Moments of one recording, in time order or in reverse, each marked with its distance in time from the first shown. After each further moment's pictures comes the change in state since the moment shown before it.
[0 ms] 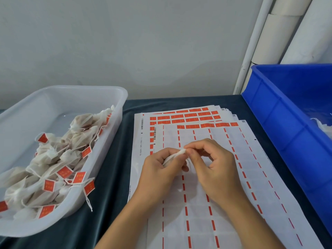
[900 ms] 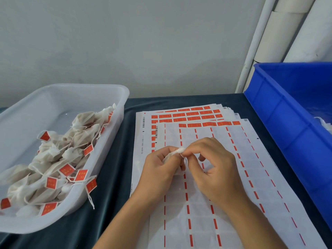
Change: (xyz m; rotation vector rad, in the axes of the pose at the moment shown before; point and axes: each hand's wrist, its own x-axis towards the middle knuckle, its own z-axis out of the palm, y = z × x) left_hand 0.003 -0.003 -0.001 -0.002 0.007 -0.064; right_hand -0.003 0.002 0.001 -0.149 0.000 -0.271
